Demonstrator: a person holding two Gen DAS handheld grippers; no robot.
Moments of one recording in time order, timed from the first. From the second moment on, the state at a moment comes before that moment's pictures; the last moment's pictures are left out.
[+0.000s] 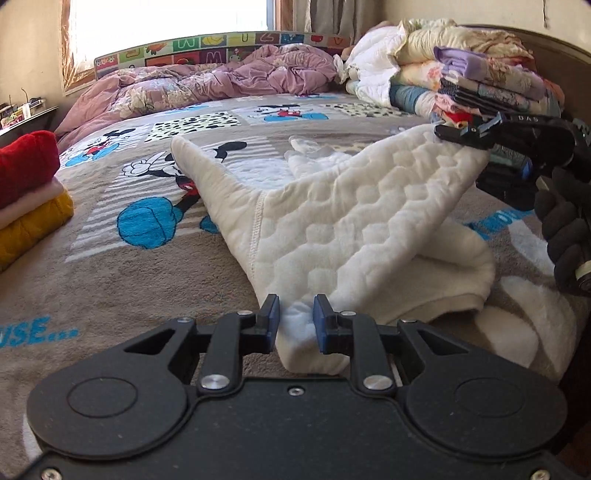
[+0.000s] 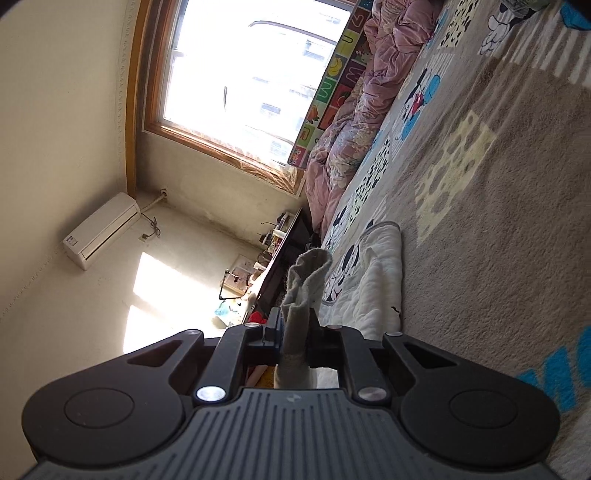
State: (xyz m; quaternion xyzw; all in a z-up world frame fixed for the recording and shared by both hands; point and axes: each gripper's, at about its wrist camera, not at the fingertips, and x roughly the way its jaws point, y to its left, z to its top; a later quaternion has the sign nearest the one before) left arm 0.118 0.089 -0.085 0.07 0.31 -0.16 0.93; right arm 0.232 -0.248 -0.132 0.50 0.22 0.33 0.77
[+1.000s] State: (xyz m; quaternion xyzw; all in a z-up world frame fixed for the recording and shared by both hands) left arm 0.147 0.116 -0.074 -0.02 0.34 -0.20 0.92; right arm 0.187 -0.243 -0.147 0.48 0.27 0.30 0.78
